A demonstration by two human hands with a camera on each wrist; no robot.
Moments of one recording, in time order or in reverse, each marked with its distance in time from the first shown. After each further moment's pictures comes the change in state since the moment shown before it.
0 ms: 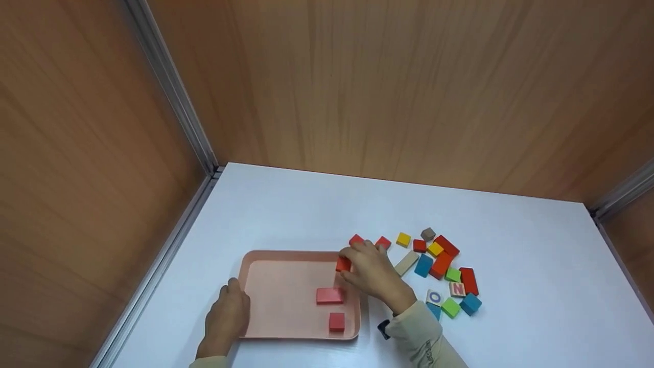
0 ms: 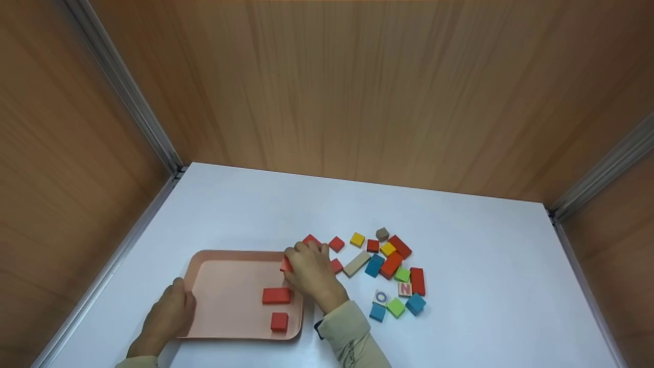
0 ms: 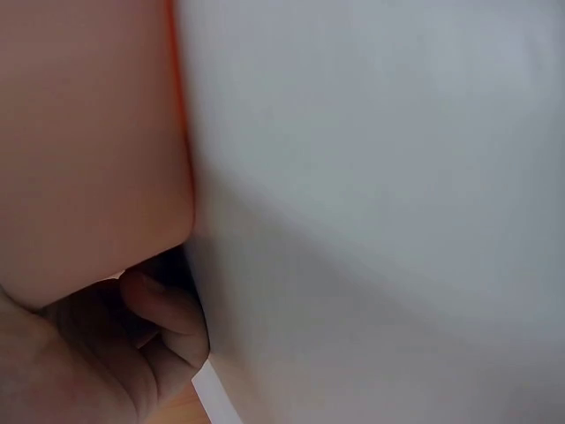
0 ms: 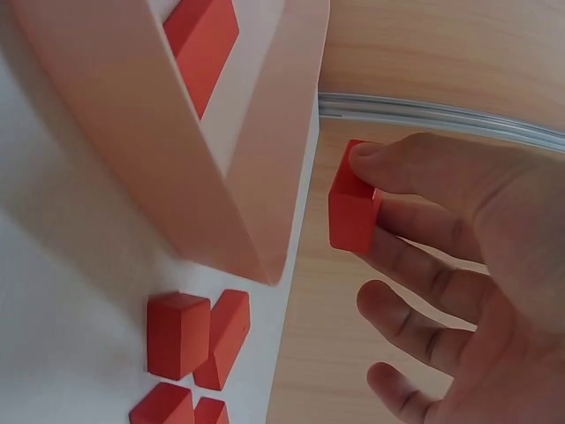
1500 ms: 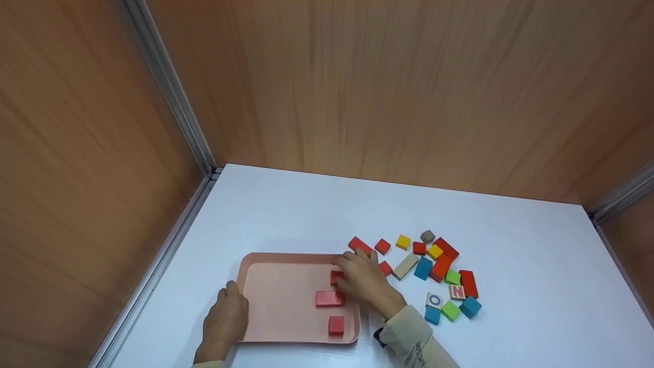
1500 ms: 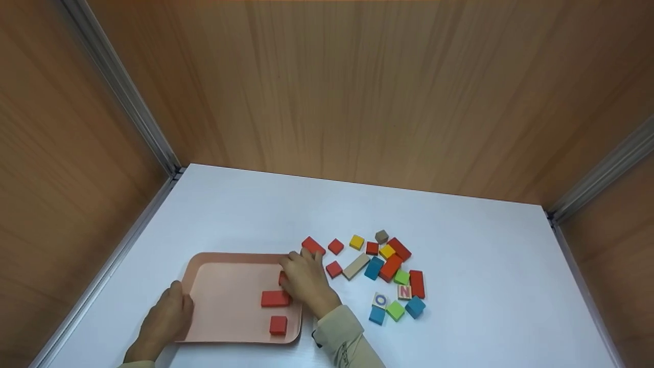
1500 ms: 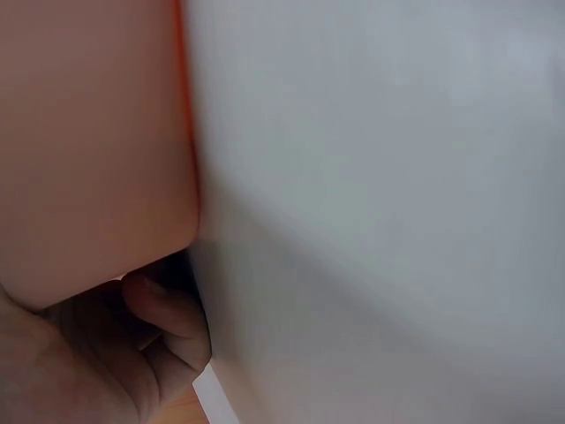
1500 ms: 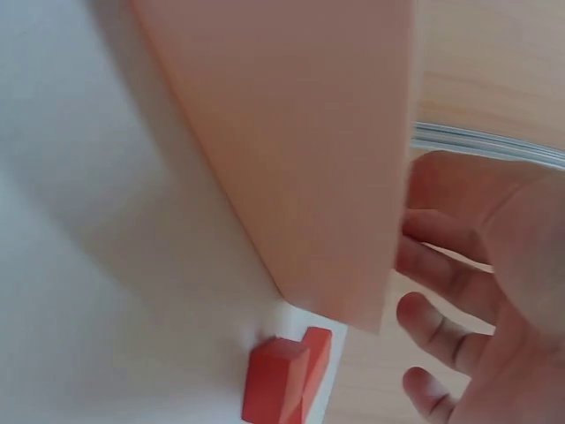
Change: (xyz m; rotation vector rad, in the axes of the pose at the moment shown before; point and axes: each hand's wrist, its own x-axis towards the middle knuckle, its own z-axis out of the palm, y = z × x) left_hand 0.002 0.000 0.001 -0.026 -0.003 0.005; right_hand 0.010 0.009 0.033 -0.028 -0.011 -0.057
